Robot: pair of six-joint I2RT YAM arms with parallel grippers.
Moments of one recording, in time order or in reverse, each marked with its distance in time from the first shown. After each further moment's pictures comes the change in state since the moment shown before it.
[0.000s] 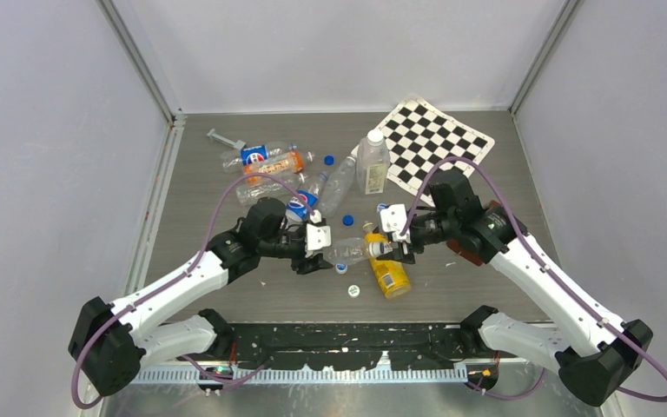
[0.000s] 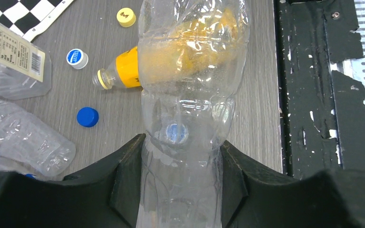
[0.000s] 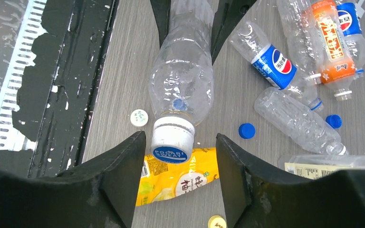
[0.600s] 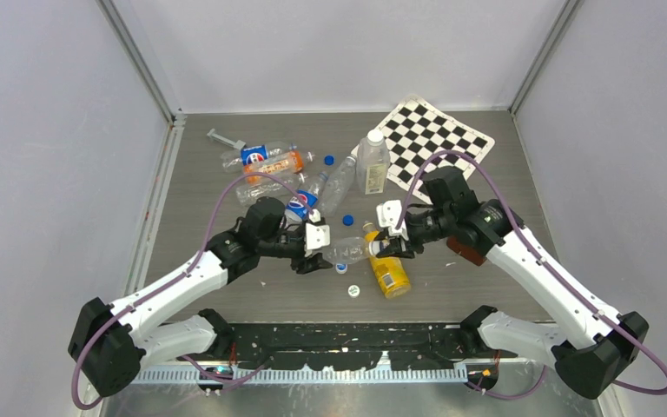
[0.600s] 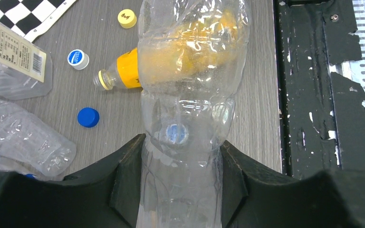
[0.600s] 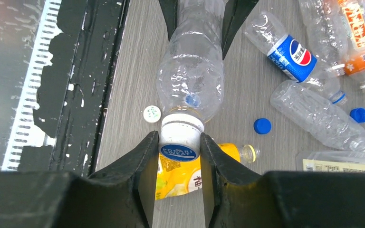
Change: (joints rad) left arm 0.005 -0.002 0.001 0.003 0.016 -0.006; right arm 0.006 0.045 0.045 -0.078 -0.010 -0.002
